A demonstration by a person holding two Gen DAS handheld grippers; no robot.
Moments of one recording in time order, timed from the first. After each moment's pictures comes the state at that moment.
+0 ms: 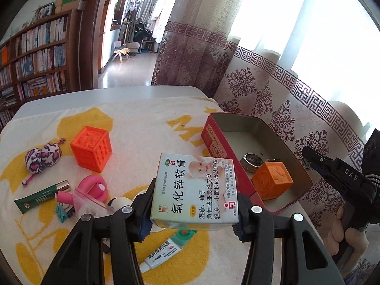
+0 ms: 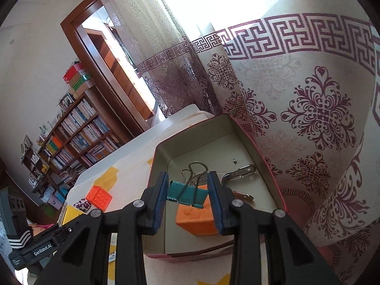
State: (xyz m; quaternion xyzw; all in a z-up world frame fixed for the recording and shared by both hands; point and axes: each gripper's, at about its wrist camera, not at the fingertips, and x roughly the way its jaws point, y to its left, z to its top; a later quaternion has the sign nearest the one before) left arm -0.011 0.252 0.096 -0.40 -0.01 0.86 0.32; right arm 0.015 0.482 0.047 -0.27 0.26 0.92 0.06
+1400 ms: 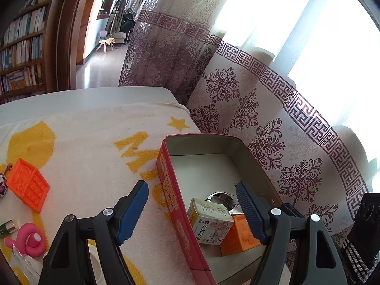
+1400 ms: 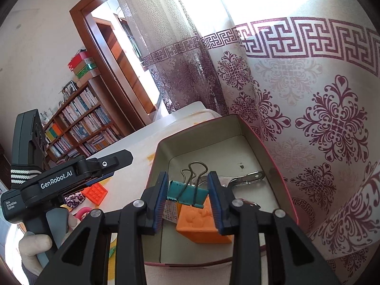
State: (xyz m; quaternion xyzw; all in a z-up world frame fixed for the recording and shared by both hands) left arm -0.078 0.326 0.097 -0.42 -0.06 0.84 0.34; right arm -0.005 0.466 0.043 -0.29 0.22 0.93 0.04
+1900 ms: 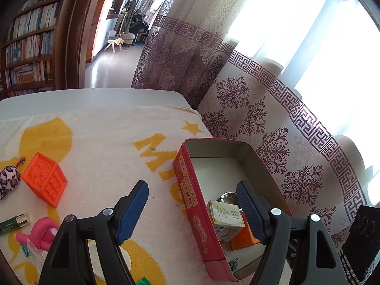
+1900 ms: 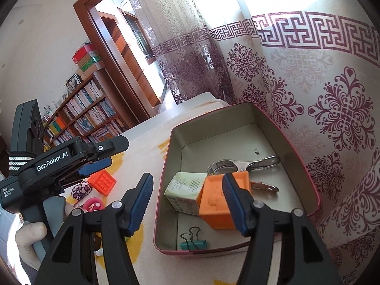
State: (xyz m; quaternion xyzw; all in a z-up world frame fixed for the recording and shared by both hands) left arm -0.080 0.296 0.103 -0.42 -0.08 0.85 0.32; right arm -0.003 0.446 0.039 -0.30 0.22 0.93 0.03
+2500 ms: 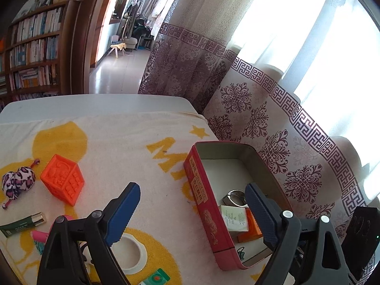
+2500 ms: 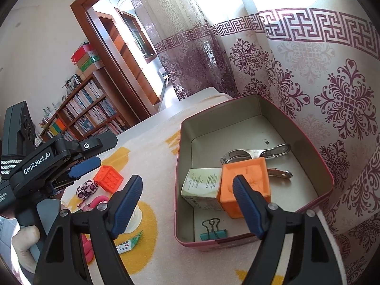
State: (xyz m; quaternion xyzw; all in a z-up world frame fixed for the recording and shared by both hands) left arm -0.071 0.262 0.114 -0.40 -0.07 0.86 0.31; right arm -0.003 0.421 0.039 -0.31 0.23 0.92 0.03
